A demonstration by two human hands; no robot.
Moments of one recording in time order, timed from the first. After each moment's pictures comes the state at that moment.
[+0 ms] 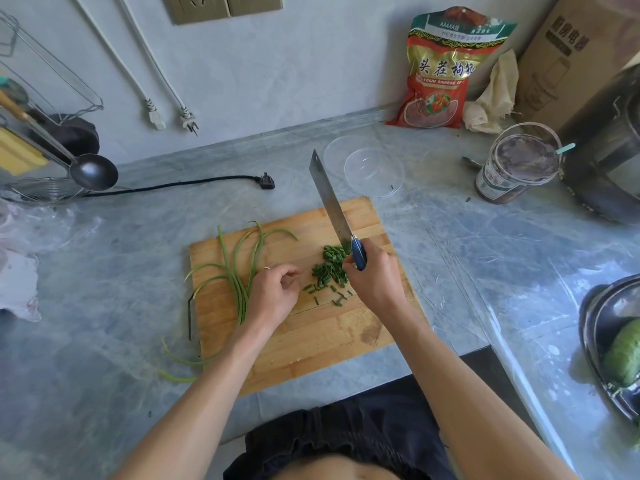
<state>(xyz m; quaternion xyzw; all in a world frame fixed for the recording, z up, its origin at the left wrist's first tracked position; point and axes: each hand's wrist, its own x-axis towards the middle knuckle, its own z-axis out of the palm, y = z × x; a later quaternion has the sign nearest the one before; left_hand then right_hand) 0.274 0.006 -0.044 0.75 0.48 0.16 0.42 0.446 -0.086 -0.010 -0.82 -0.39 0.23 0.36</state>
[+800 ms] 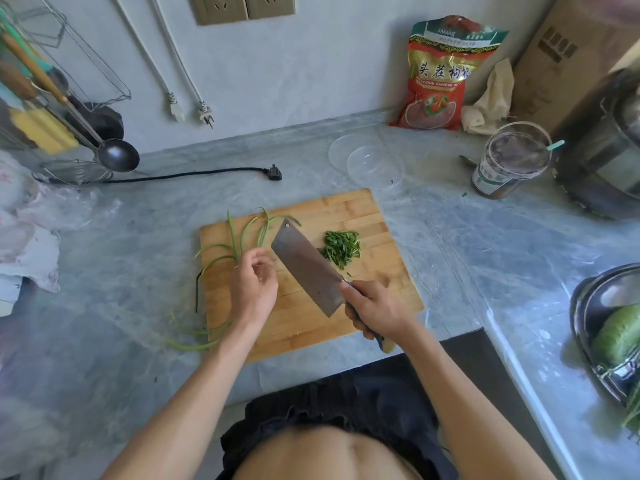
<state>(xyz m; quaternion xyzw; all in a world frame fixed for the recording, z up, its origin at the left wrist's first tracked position) 0.240 -0.023 -0.037 0.64 0.57 0.32 0.40 0.413 -0.159 0.001 -0.69 -0.39 0.50 0.35</state>
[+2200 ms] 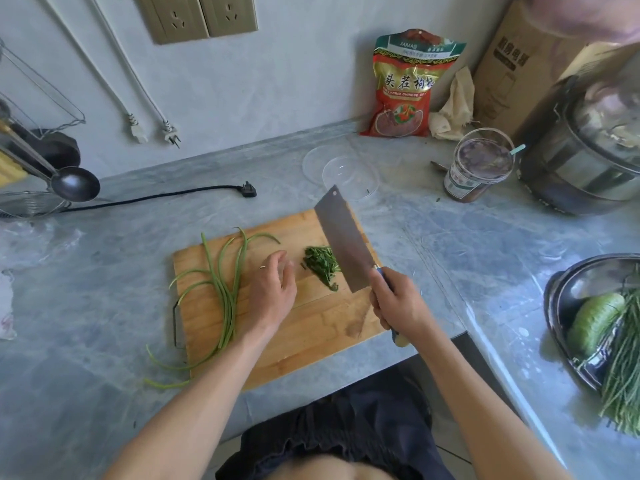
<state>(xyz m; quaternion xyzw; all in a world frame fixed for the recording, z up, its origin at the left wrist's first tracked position) 0.294 -0.010 -0.053 0.77 0.47 0.22 0.38 0.458 -0.166 0.007 -0.79 -0.31 0.34 0.41</state>
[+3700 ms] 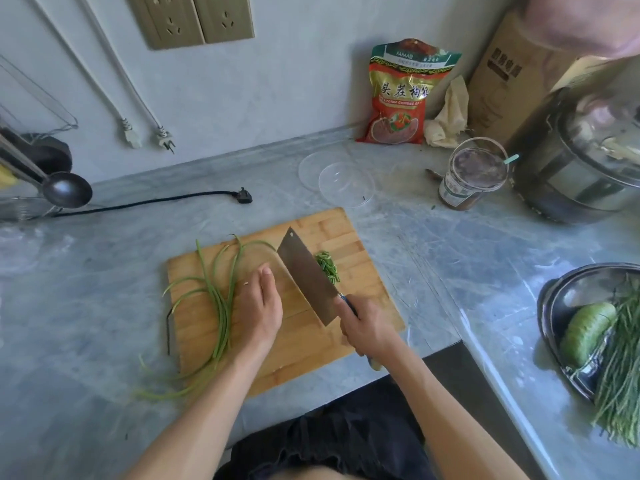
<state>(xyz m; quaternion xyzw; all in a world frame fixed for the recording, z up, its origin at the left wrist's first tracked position) 0.292 -0.020 -0.050 0.65 0.53 0.31 0.45 0.425 -0.155 0.002 -0.79 -0.35 0.38 0.33</state>
